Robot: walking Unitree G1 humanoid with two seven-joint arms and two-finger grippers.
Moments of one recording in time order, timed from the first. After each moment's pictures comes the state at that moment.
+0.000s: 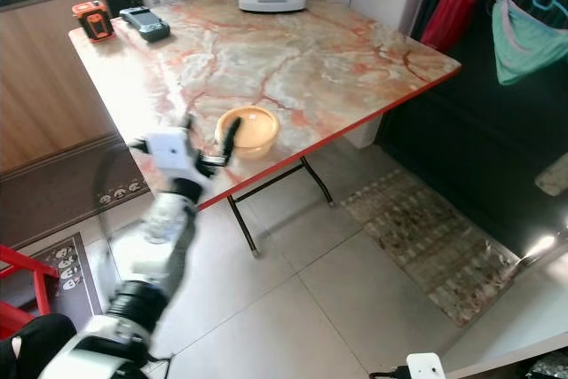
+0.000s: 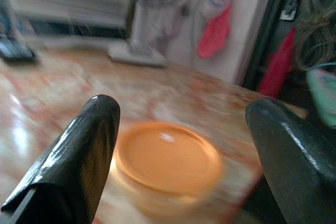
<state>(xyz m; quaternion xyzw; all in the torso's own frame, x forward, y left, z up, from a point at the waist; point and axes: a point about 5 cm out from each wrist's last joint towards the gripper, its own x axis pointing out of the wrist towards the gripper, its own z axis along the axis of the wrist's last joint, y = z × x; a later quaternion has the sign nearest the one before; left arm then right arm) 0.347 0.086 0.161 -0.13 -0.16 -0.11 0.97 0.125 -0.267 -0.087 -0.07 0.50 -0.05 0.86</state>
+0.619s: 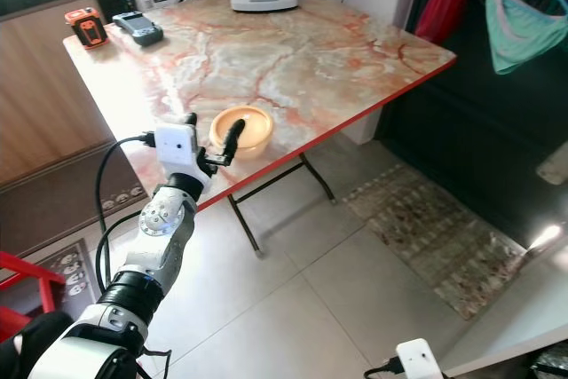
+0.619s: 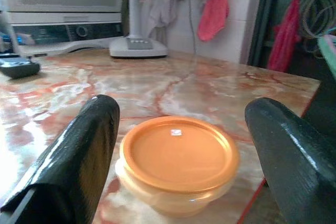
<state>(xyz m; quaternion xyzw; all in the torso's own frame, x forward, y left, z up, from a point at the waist) 0.357 0.099 0.164 -0.04 -0.16 -0.11 0.98 0.142 -0.267 -0.081 -0.14 0.50 0.03 0.86</state>
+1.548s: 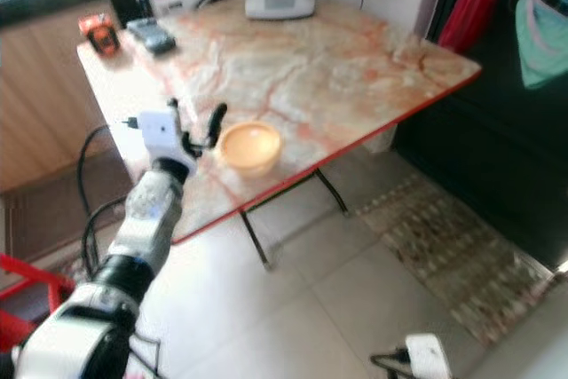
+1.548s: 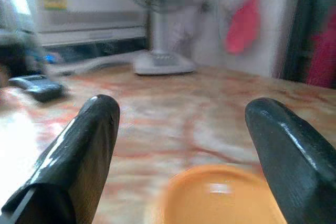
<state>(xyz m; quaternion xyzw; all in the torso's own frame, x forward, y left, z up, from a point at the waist) 0.367 0.097 0.178 -0.04 -0.17 -0.10 0.98 0.137 -0.277 -0.080 -0.06 0.49 -0.05 0.87</state>
